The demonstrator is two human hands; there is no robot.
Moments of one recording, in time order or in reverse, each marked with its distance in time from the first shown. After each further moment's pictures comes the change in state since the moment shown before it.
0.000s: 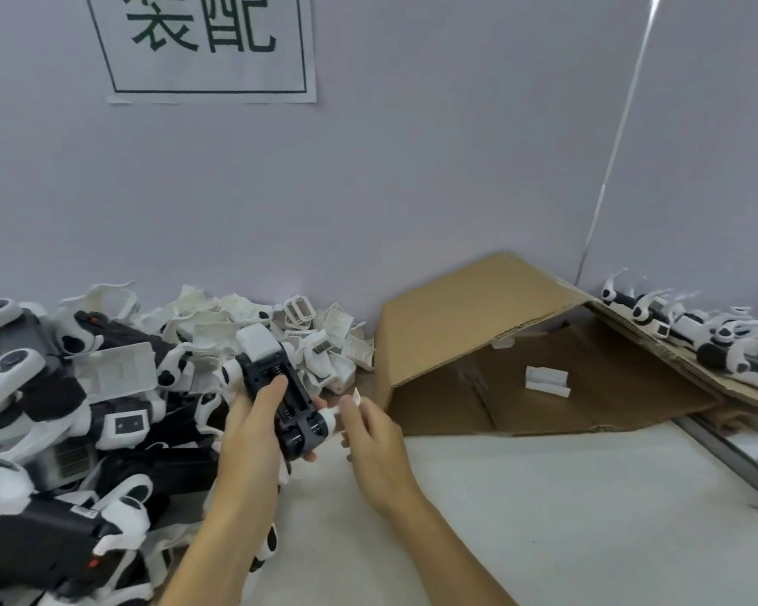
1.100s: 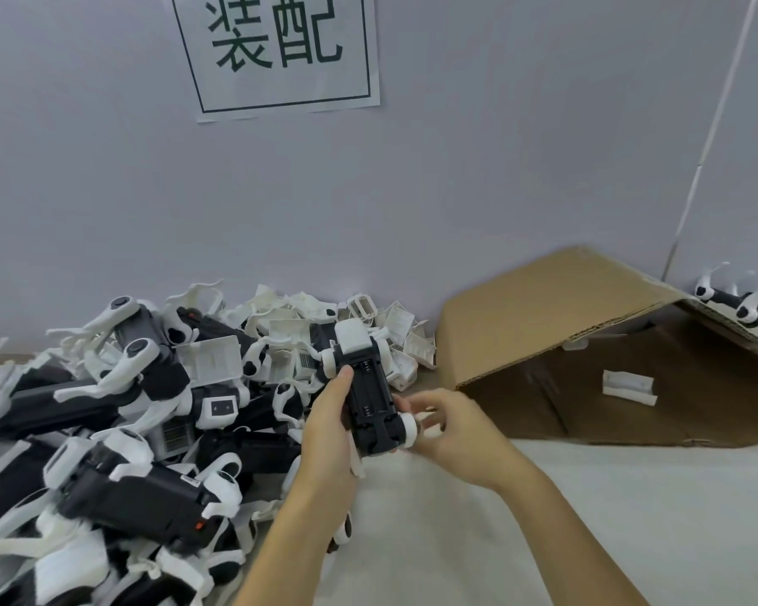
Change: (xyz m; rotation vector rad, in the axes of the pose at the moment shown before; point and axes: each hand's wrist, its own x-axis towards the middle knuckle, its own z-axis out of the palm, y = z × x) left_hand -0.015 0.016 0.007 -0.187 -0.123 -0.125; right_hand 0.012 -0.031 -0.039 -0.380 -0.319 -0.006
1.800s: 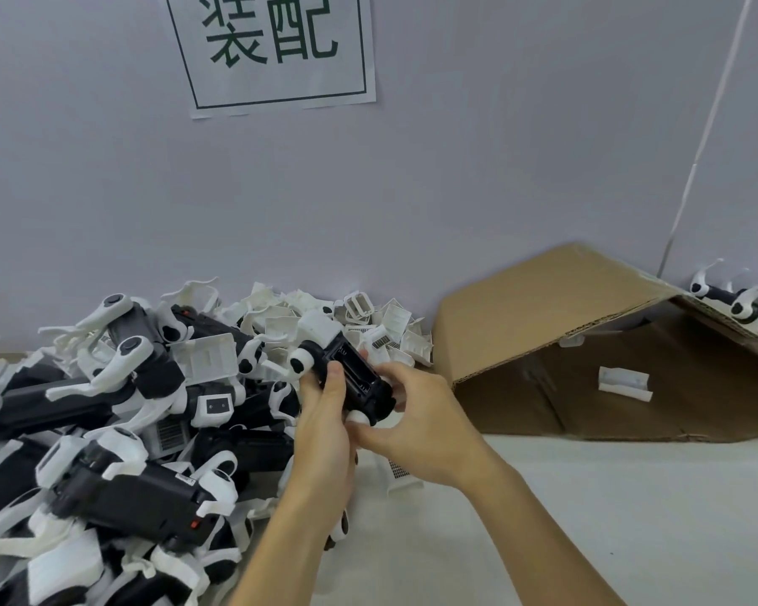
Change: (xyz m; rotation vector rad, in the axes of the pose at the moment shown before) left_hand 0.012 -0.009 -0.004 0.038 0.074 0.175; right_hand -0.004 -0.041 0.020 0.112 0.130 -0.305
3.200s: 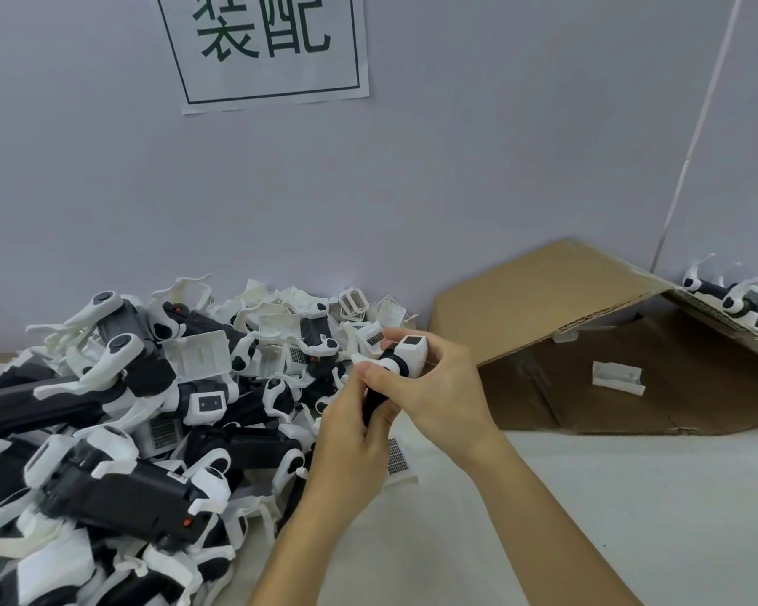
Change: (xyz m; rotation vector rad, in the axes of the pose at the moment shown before) left_hand -0.005 -0.019 -0.006 0.695 -0.287 0.444; right_hand 0.004 -0.016 -0.017 0.353 0.296 0.142
